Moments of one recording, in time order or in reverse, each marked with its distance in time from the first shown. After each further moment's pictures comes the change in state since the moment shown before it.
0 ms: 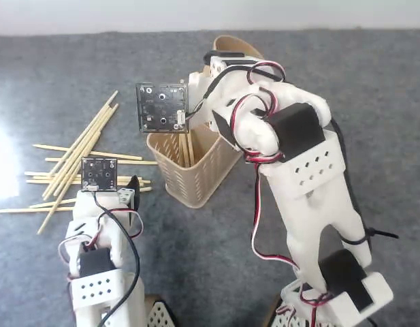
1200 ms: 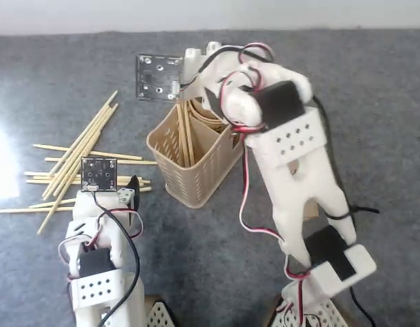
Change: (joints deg) left arm 0.0 0.0 0.0 0.0 0.0; right arm 2.0 11.4 -7.0 -3.9 -3.1
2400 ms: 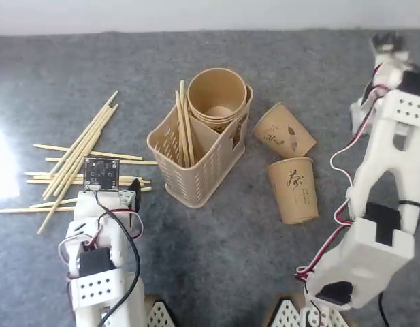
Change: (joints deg) left arm 0.0 0.0 -1.2 3.3 -1.9; right arm 47.0 11.2 15.5 11.5 -45.5
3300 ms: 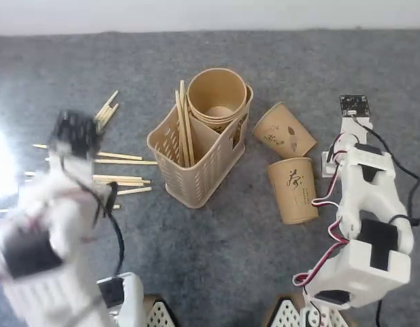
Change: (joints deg) left arm -2.0 26.5 -70.0 57.6 -15.5; right arm -2.5 -9.6 55.6 -51.5 -4.7
